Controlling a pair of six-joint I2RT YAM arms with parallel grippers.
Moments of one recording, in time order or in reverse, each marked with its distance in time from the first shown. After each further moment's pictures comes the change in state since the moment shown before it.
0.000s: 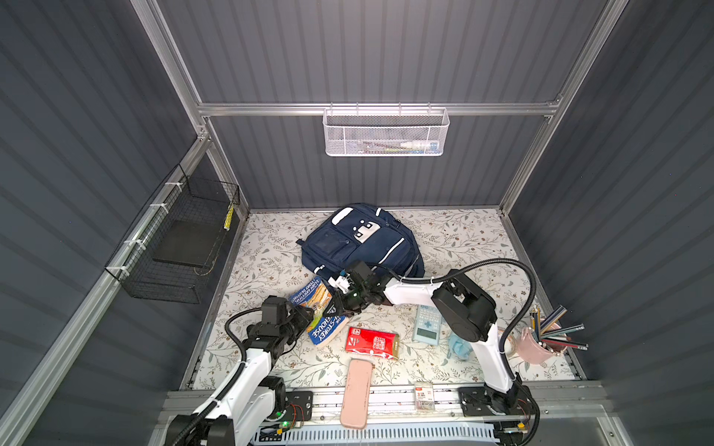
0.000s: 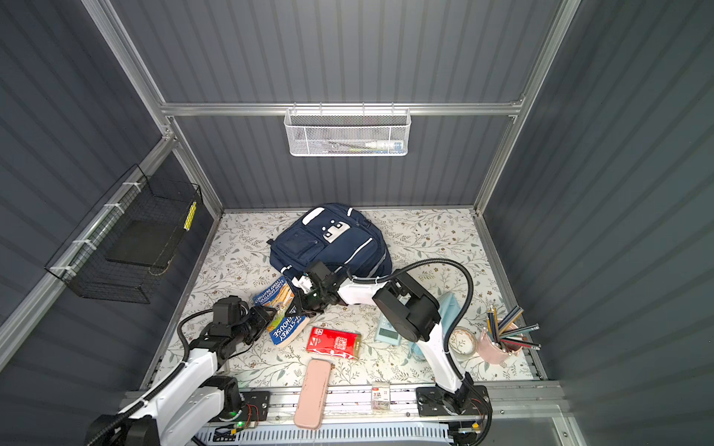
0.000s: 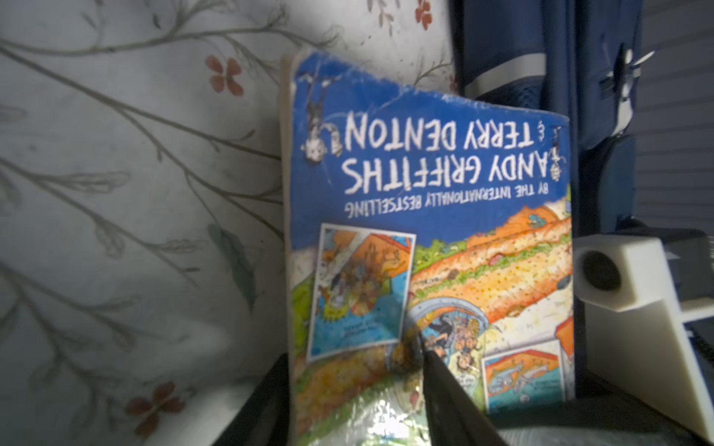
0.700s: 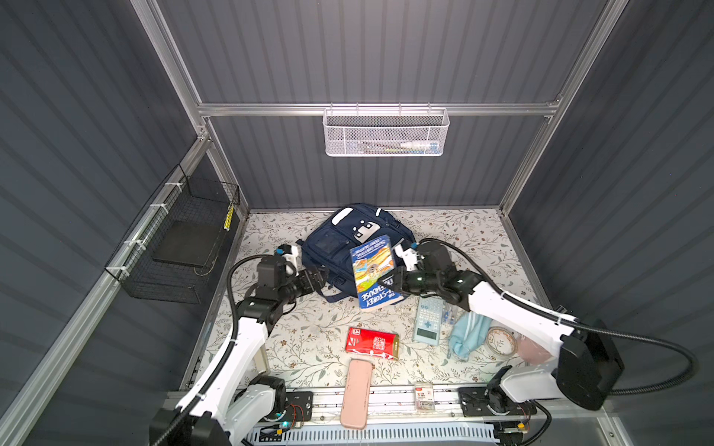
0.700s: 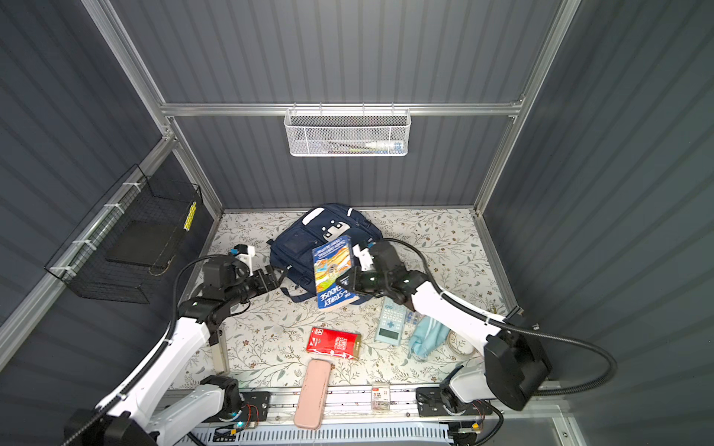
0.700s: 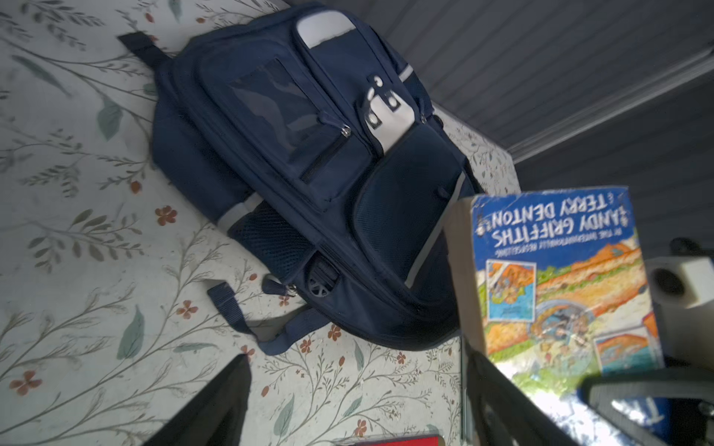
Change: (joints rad) left arm -0.172 0.209 0.506 -0.127 0.039 0.388; right arm -0.319 -0.814 -0.493 -0.114 0.242 -0.002
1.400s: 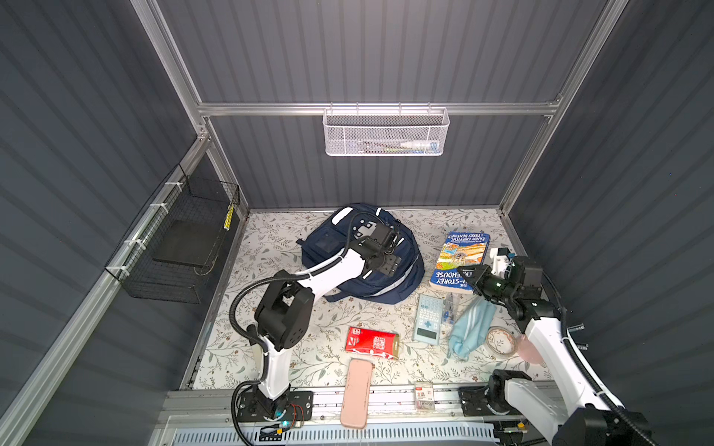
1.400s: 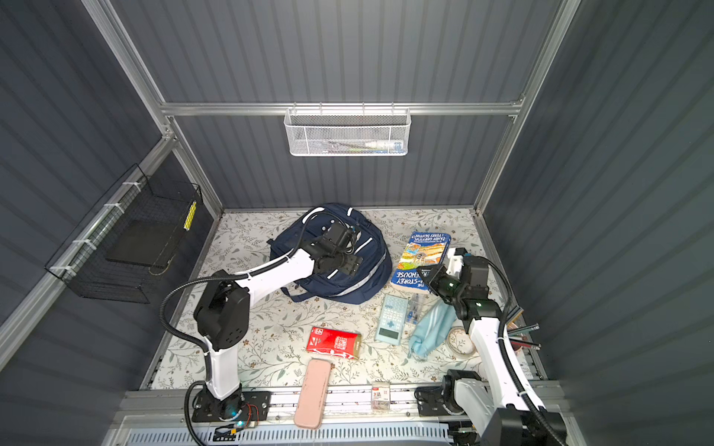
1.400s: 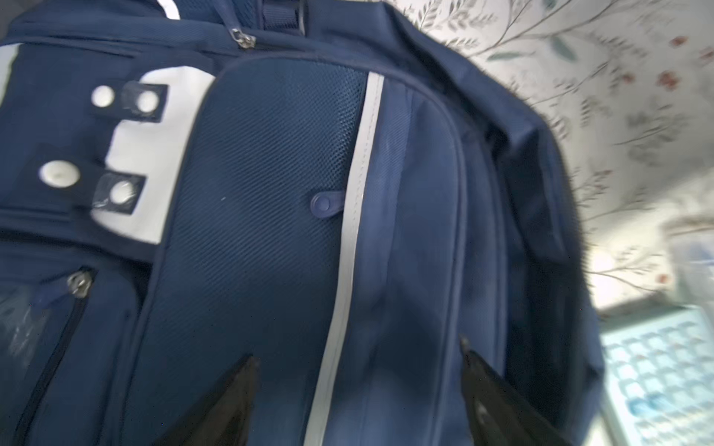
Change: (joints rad) left arm -0.451 0.948 0.834 -0.194 -0.438 0.439; right arm -0.673 -0.378 -0.288 -0.064 -0.140 -0.026
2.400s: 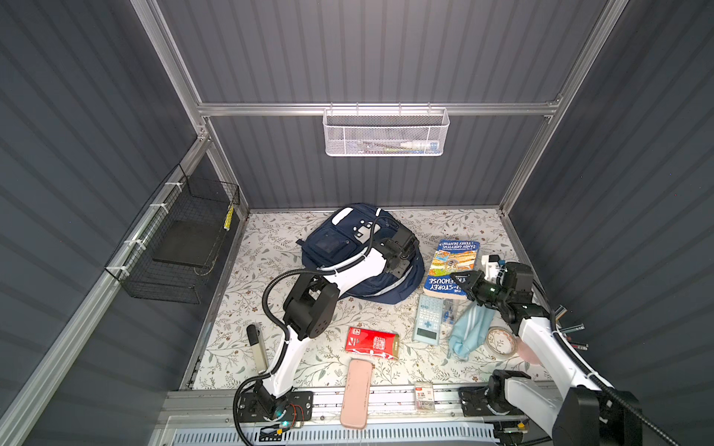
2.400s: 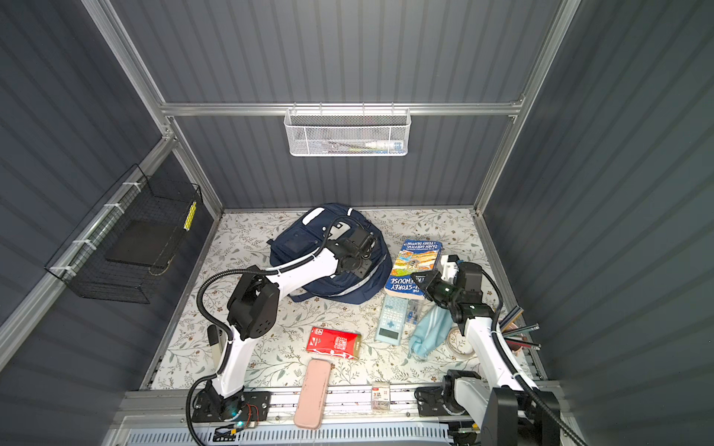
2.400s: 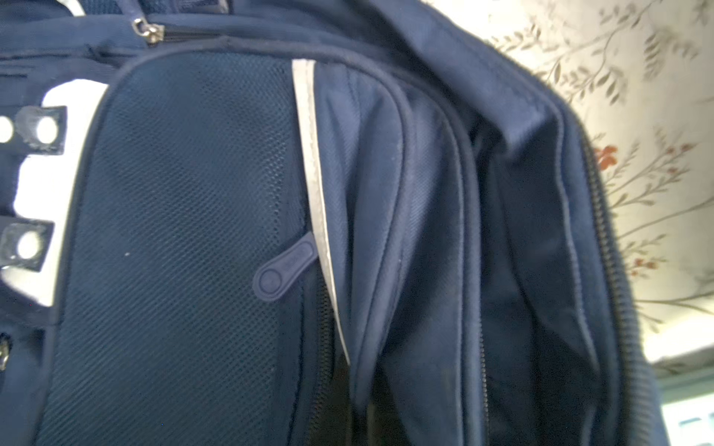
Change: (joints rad) left arm -0.043 0.171 0.225 -0.140 -0.055 -0.001; right arm 0.035 0.089 -0.101 0.188 -0.084 0.081
